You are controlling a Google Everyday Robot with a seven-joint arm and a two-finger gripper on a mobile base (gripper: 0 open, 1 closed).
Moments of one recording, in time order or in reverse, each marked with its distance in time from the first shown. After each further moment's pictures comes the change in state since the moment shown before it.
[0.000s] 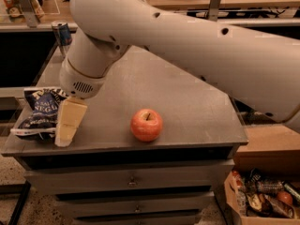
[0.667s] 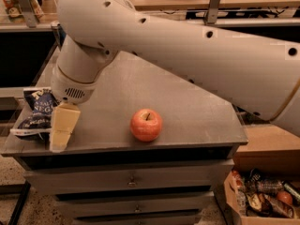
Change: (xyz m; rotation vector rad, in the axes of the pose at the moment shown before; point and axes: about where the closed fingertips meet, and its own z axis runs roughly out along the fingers) arm -0.010 0.006 0.017 -0.020 0.012 -0.042
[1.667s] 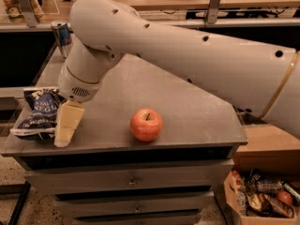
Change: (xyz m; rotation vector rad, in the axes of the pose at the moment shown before) arm 0.012 -0.021 0.012 0.009 -0.037 0.016
